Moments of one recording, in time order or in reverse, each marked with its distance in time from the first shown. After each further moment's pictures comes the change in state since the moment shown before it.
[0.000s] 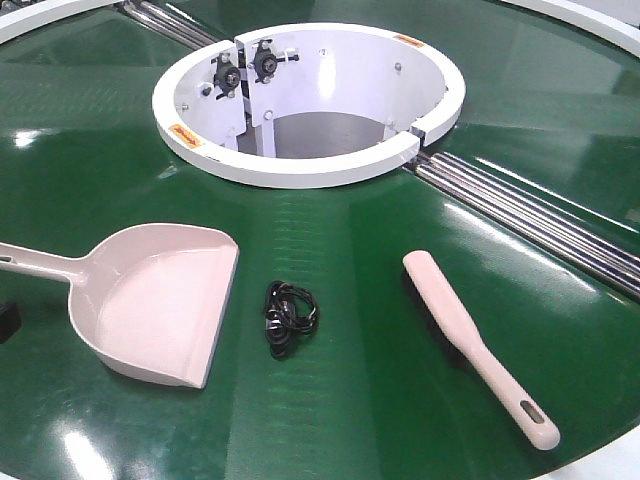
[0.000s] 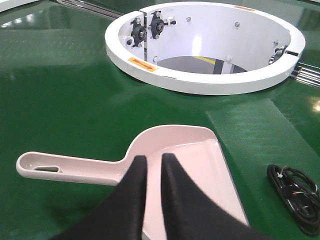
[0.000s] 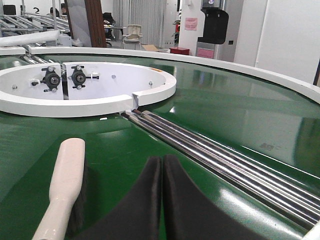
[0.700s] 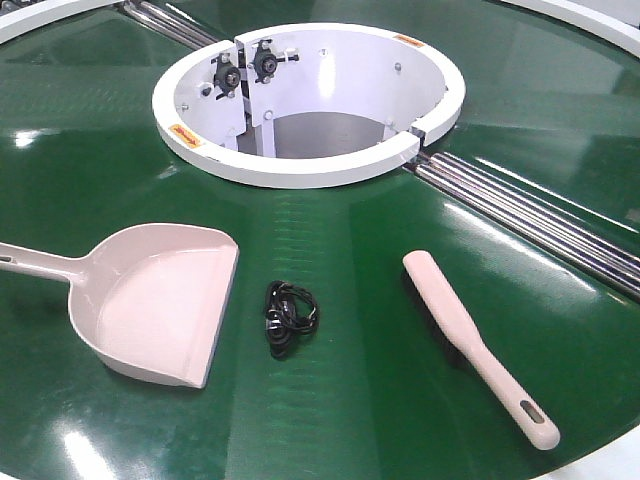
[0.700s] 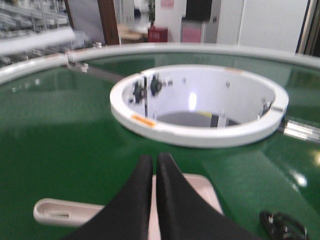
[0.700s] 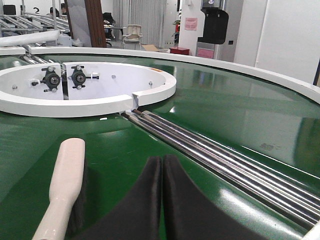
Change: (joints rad) left arm 0.000 -0.173 0.000 0.011 -0.007 0.002; right arm 0.000 0.000 0.000 0.000 0.000 0.000
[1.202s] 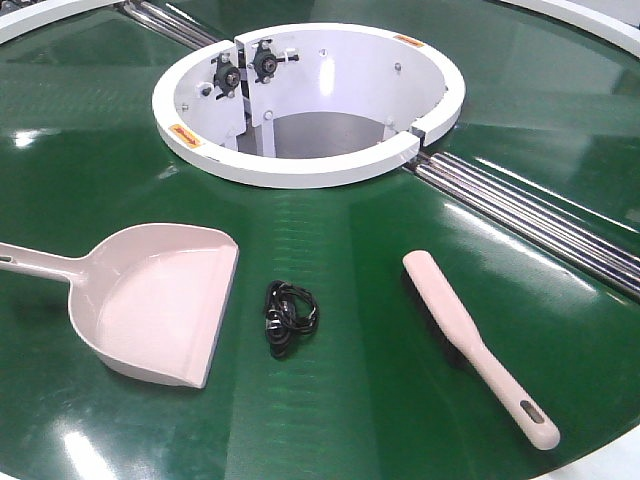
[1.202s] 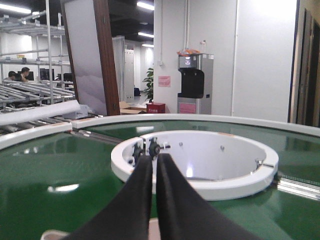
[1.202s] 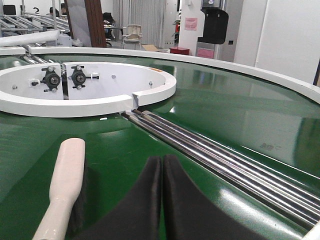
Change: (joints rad) left arm 0.000 -0.472 0.290 -0.001 -0.157 -0.001; right arm 0.000 0.000 0.000 0.000 0.000 0.000
